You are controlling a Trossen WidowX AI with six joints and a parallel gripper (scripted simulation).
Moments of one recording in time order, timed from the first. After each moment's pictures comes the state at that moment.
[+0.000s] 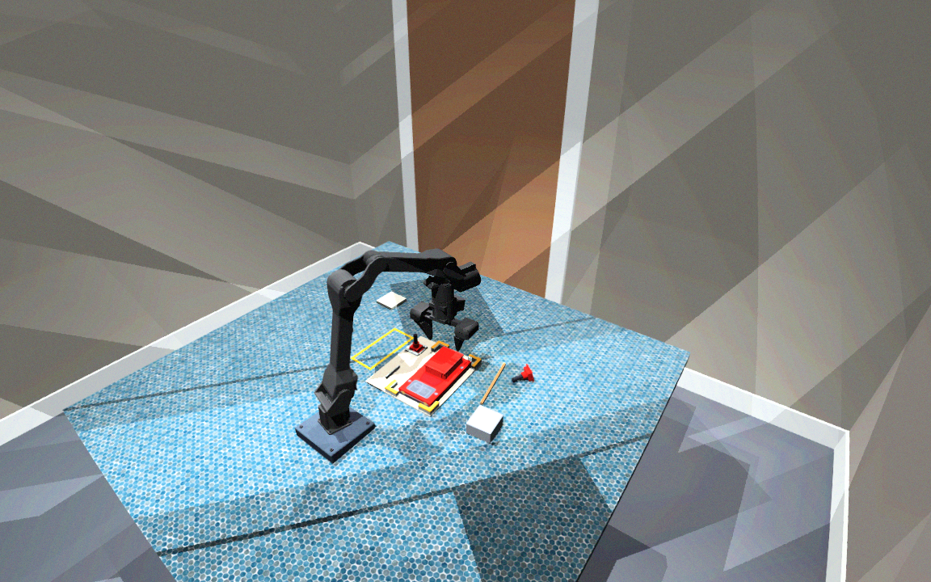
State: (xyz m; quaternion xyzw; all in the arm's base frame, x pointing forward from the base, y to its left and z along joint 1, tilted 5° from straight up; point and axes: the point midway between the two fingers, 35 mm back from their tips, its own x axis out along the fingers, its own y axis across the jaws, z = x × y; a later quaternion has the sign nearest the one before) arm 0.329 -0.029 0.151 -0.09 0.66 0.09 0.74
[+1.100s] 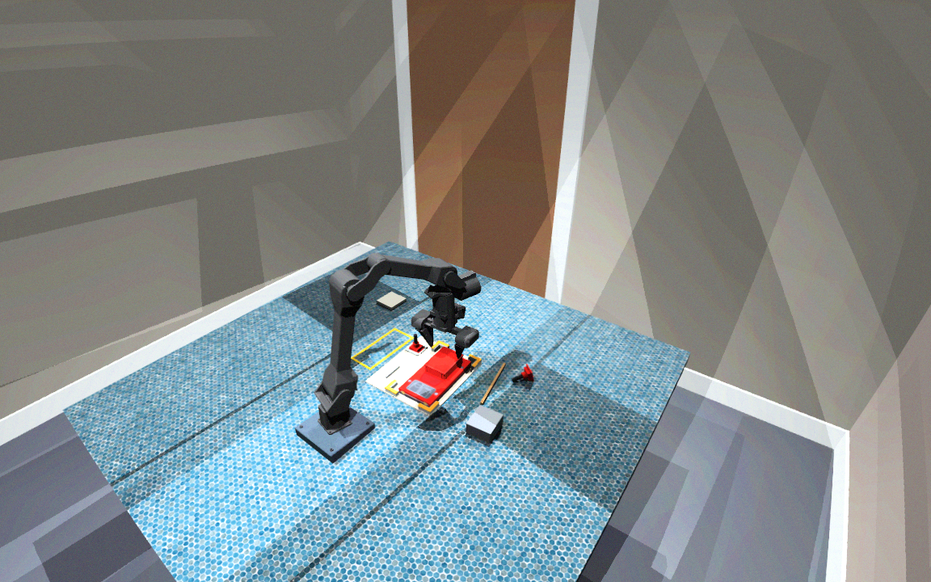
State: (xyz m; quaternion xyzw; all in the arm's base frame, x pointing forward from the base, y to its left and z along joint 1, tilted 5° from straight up) arm 0.334 -0.028 0.124 -0.09 0.66 0.09 0.74
